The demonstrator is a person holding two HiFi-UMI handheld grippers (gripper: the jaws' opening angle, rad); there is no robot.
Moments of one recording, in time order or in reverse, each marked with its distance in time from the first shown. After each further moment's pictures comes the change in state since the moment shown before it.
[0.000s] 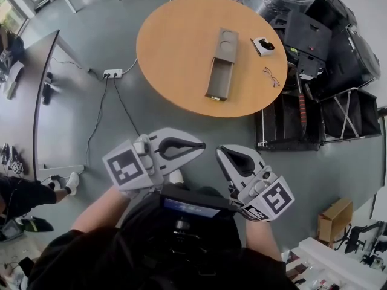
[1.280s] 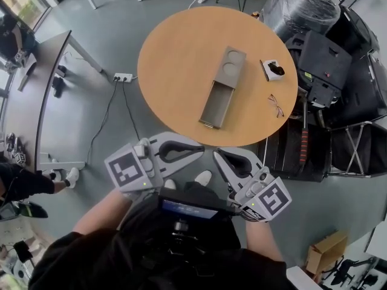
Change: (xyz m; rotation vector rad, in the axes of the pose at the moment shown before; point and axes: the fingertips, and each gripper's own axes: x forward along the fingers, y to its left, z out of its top) left arm 0.128 0.138 0.008 -0.030 0.015 0.154; right arm 0.016 -0.187 0.018 0.001 0.003 0.169
